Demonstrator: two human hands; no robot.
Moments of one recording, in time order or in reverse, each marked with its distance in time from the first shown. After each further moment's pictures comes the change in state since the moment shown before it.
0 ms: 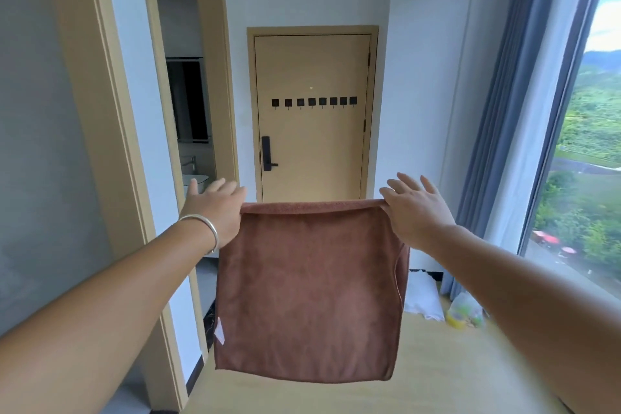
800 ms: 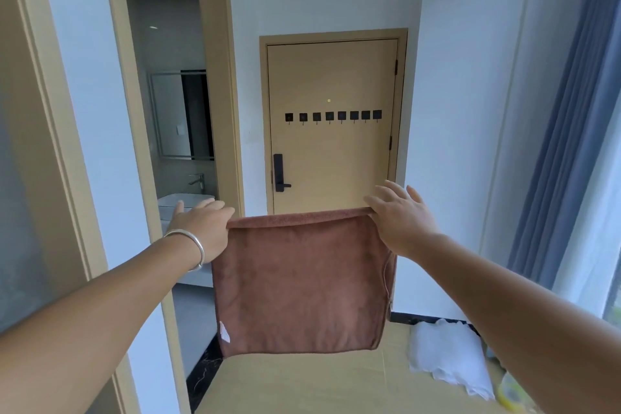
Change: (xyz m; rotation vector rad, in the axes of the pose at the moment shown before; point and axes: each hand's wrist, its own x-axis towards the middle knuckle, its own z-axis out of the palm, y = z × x) left_hand 0.261 0.025 0.110 -0.089 -0.108 -0.153; right_hand 0.270 0.082 0.169 0.127 0.029 -0.097
